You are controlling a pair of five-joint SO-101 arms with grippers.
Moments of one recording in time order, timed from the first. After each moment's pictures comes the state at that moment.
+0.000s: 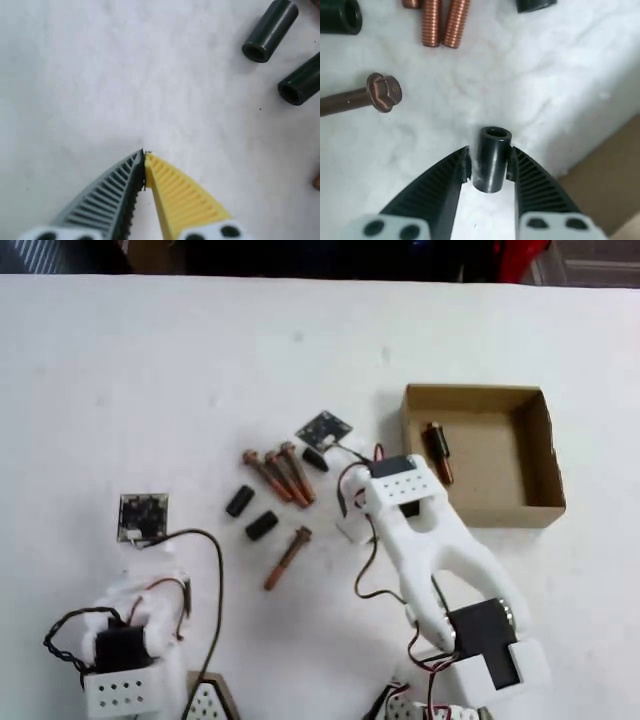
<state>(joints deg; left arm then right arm) -14.3 -104.1 97.1 75.1 -2.8 -20.4 -3.7 36.7 56.1 28.9</state>
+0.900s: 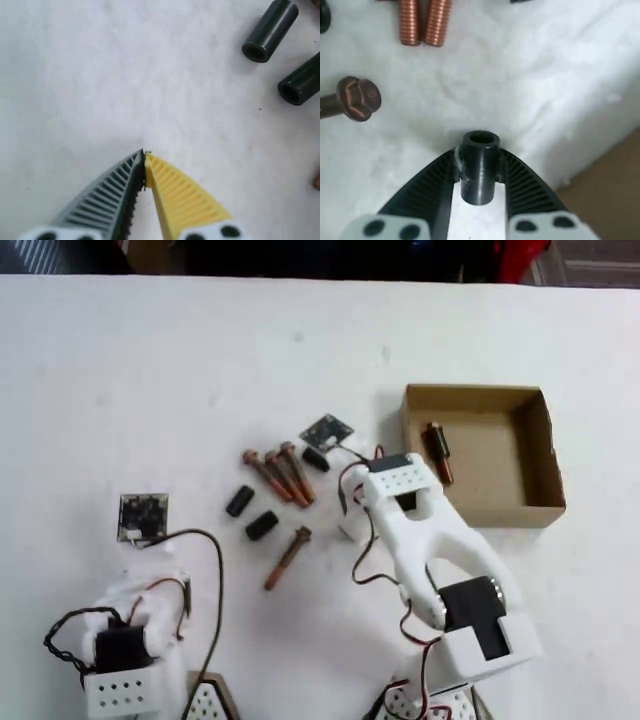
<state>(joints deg) -14.3 -104.1 97.1 75.1 -2.8 -20.0 4.4 34.9 53.4 28.9</state>
